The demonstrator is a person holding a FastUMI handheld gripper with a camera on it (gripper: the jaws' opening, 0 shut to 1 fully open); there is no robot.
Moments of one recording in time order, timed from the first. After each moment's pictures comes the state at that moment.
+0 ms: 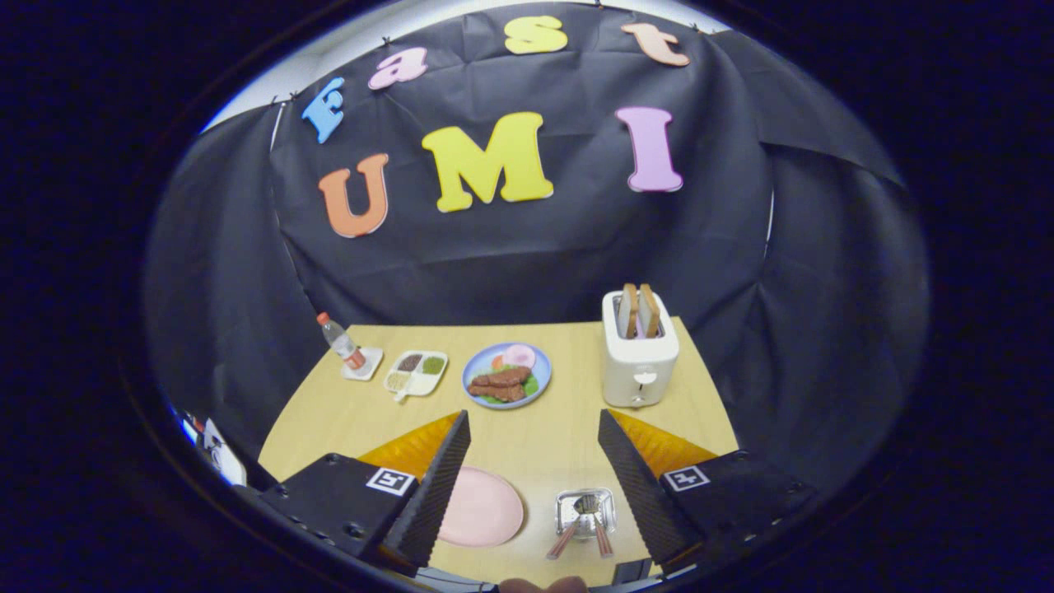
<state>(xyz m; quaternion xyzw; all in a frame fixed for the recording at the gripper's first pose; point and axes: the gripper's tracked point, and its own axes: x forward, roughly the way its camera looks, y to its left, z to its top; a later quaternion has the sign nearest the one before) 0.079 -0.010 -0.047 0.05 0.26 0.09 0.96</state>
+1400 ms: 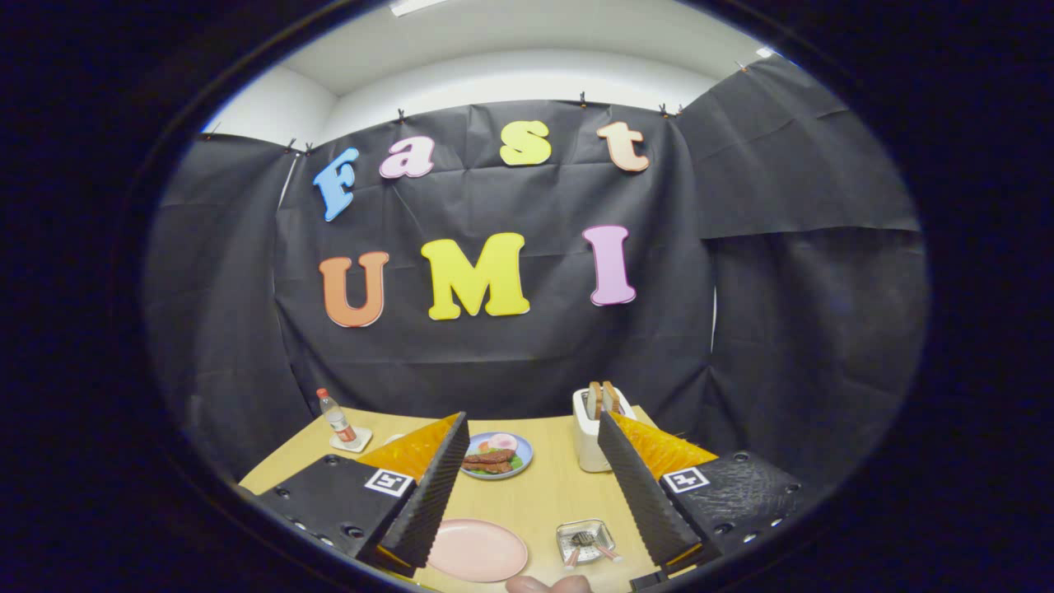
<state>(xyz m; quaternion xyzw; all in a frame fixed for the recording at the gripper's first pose) -0.005 0.001 0.022 0.05 0.06 0.02 1.00</state>
